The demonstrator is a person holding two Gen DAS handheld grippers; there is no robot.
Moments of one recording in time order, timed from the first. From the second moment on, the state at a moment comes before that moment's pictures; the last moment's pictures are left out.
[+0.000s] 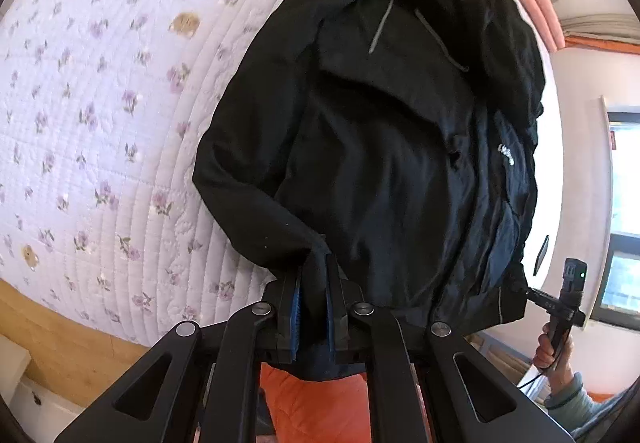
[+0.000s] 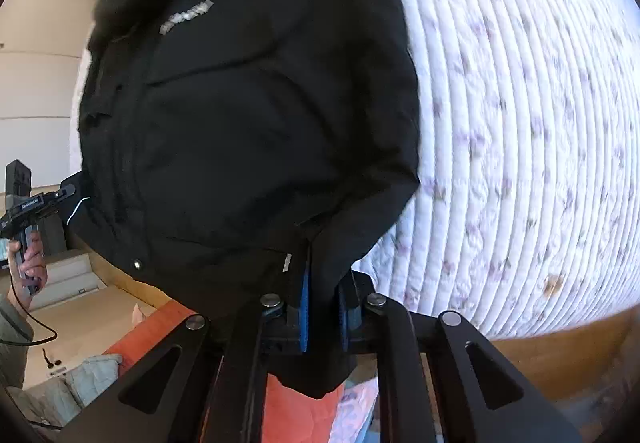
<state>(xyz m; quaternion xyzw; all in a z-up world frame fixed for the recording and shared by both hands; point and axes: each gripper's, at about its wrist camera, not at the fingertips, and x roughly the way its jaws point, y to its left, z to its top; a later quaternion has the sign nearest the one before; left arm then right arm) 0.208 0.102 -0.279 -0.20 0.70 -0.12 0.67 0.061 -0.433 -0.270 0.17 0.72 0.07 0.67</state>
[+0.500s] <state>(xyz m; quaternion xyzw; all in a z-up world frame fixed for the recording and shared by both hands) 0.201 0.093 -0.282 -0.18 0.72 -0.14 0.65 0.055 -0.431 -0.255 0.17 0.72 0.07 0.67</state>
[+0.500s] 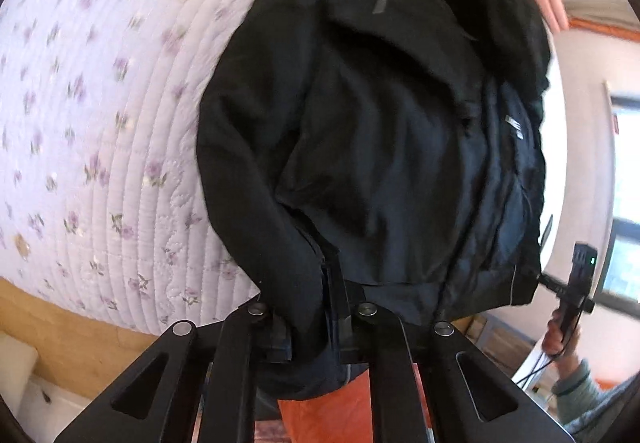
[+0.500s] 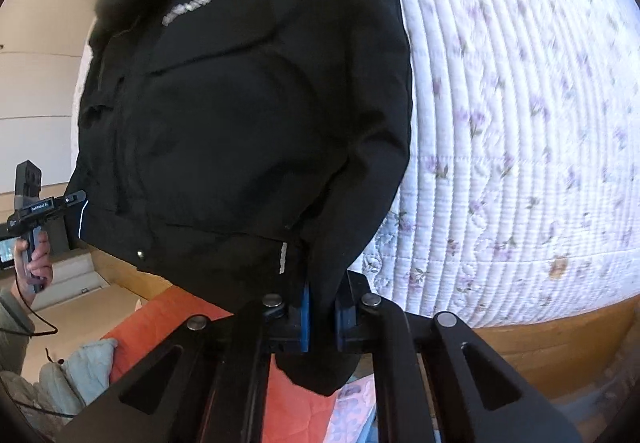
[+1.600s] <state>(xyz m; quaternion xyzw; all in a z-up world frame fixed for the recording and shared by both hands) 0.549 0.055 -0.214 -0.27 0.56 -0.20 0.76 0.382 -0.482 -0.144 0.19 0.59 -0.02 0.79</state>
